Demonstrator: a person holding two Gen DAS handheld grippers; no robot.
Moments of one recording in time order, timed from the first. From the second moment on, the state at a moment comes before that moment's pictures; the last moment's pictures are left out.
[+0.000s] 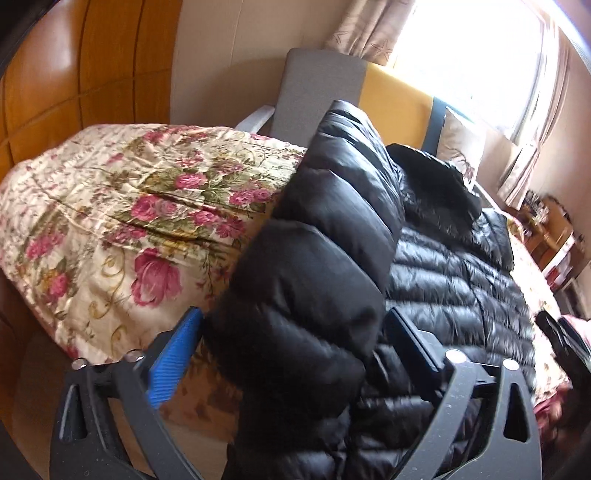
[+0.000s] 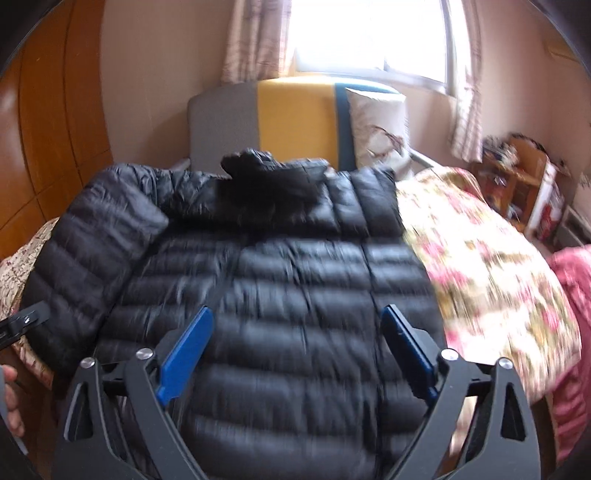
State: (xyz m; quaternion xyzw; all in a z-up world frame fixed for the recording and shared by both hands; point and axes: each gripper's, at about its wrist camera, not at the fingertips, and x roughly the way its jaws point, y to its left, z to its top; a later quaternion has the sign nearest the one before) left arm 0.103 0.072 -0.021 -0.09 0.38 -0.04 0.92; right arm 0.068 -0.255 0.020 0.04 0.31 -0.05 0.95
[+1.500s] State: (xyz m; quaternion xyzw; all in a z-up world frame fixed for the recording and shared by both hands) left arm 0.209 0.229 0.013 -0.10 0.36 0.15 0.92; right arm 0.140 -0.655 0.032 0.29 0.28 -0.37 0.83
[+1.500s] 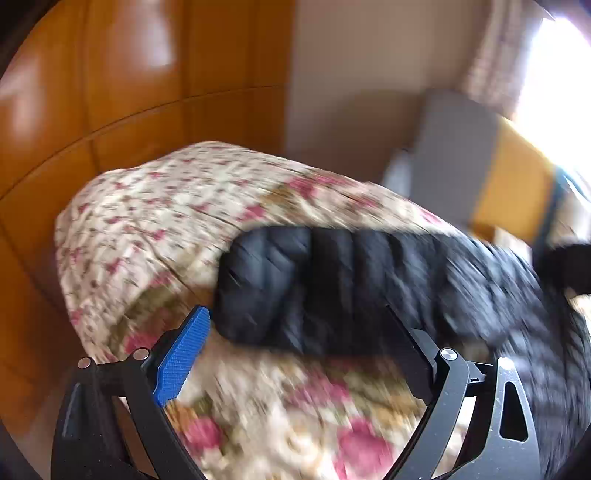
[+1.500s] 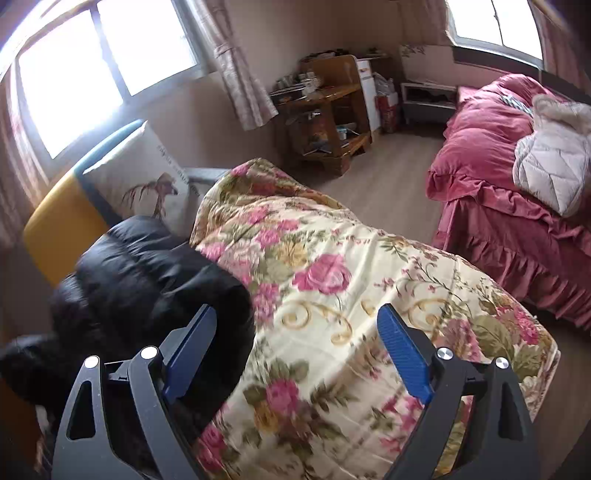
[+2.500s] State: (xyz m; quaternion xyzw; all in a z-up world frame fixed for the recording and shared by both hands) left arm 0.183 0.093 -0.061 -0.09 0.45 -0.11 0.88; right arm 0.357 -0.390 0.103 0.18 0.30 -0.01 0.94
